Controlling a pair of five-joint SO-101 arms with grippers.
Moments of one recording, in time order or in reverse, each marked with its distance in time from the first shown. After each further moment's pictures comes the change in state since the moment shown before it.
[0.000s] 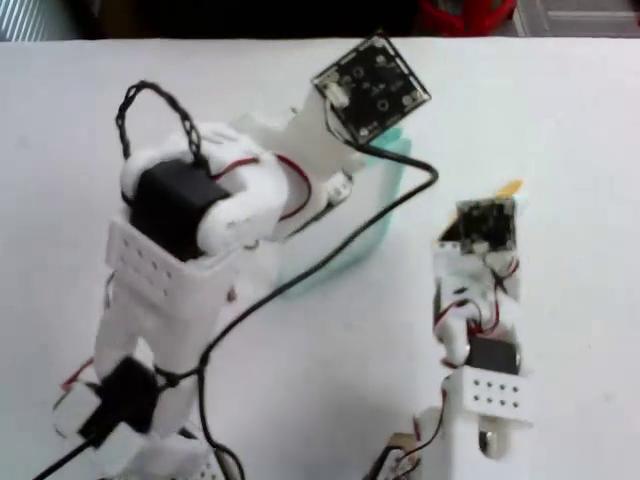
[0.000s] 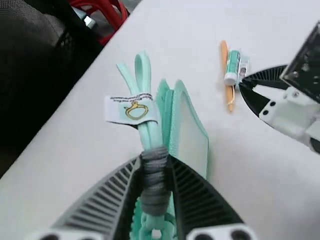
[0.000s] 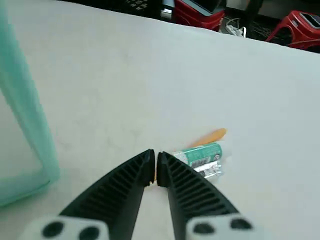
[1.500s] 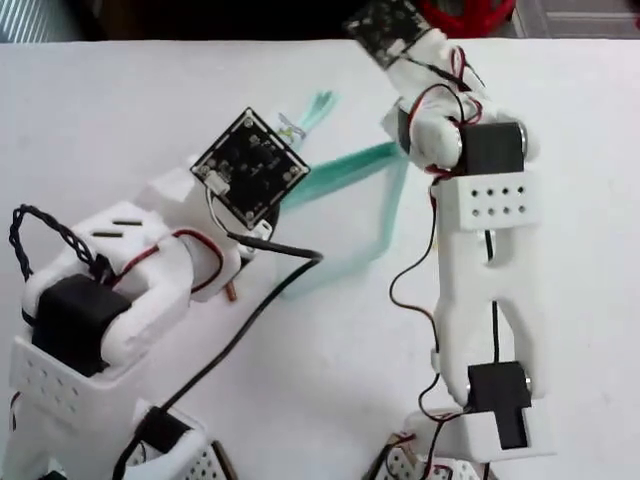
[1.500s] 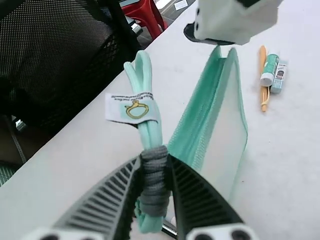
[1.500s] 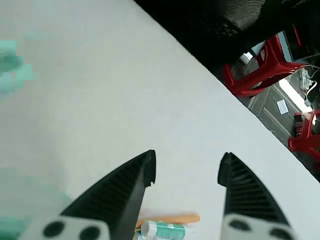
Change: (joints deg) left arm -8.3 -38.5 48.4 -19.1 -0.4; right arm -15.6 58.1 -99.2 57.5 24.5
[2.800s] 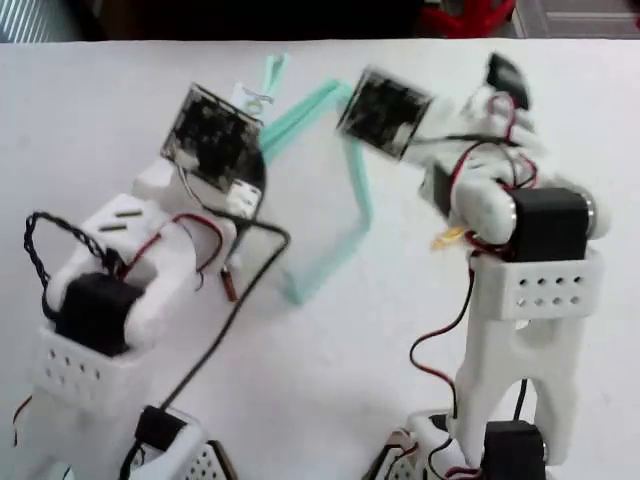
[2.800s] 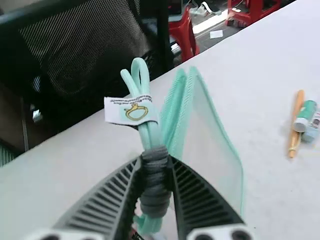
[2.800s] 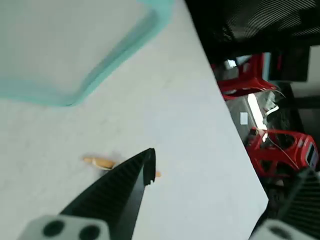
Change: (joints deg) left arm -6.0 -5.1 16.6 -18.9 9.1; right arm 5.4 -16.4 2.6 9.4 16.4
